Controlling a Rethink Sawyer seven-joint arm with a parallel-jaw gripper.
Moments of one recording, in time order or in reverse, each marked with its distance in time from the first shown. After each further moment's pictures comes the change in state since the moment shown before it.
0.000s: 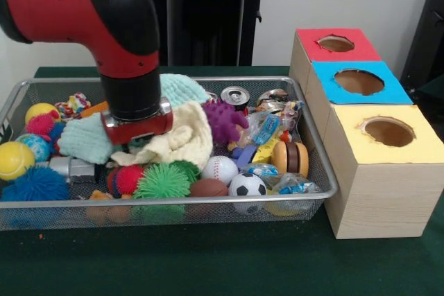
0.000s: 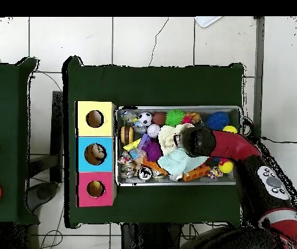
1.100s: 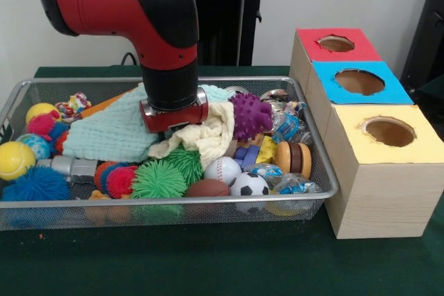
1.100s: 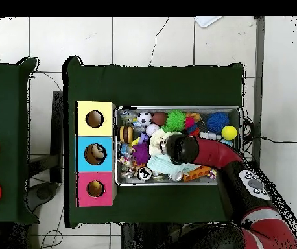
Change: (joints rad) arm 0.110 -0.020 -0.105 0.107 0.154 -0.096 0.024
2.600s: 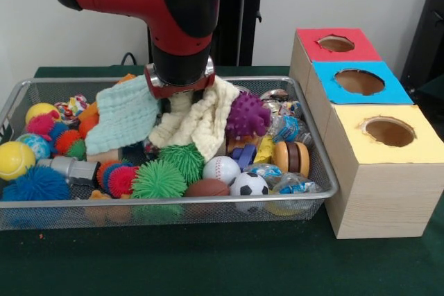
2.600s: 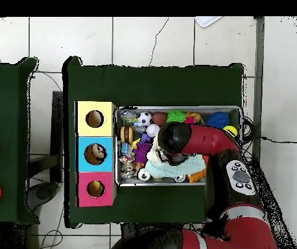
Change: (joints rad) arm 0.170 -0.033 -0.154 -0.126 0.038 0.452 0.000
